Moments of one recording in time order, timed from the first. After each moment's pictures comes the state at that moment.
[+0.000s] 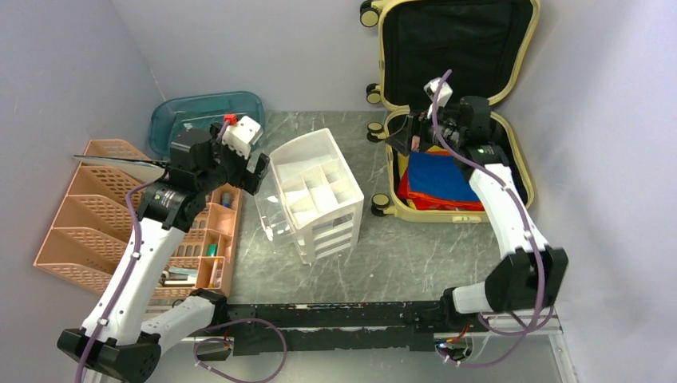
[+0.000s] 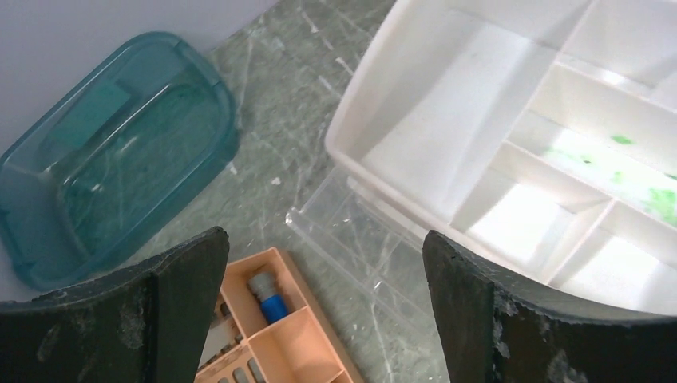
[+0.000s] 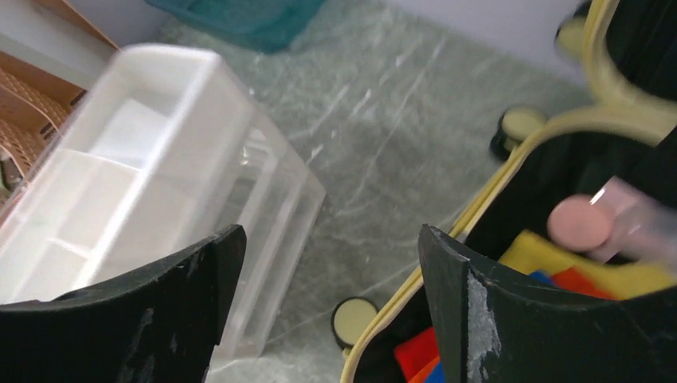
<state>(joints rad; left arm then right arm) -0.32 1.01 1.24 -0.65 0.13 0.28 0.12 1.32 1.33 -0.31 -0.68 -0.02</state>
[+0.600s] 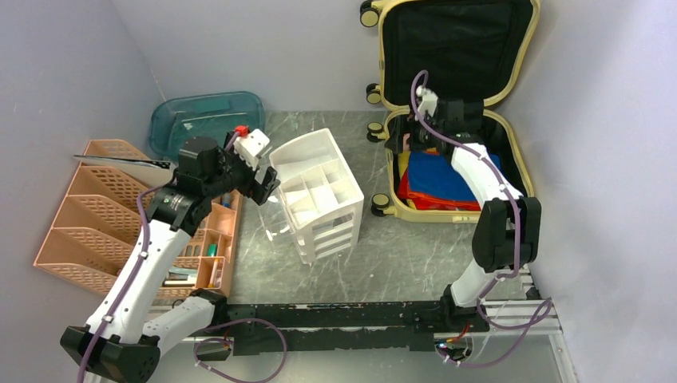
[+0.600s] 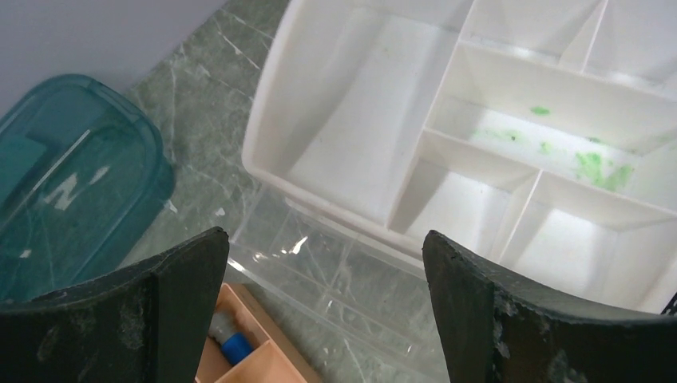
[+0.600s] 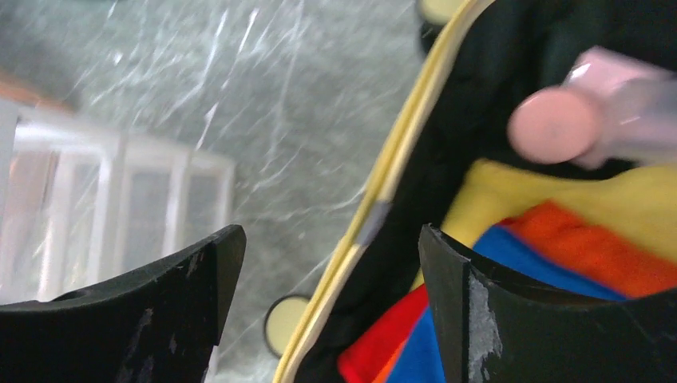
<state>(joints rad) -0.32 1.00 1.15 -0.56 0.34 0.31 0.09 1.66 1.32 -0.30 -0.53 0.06</state>
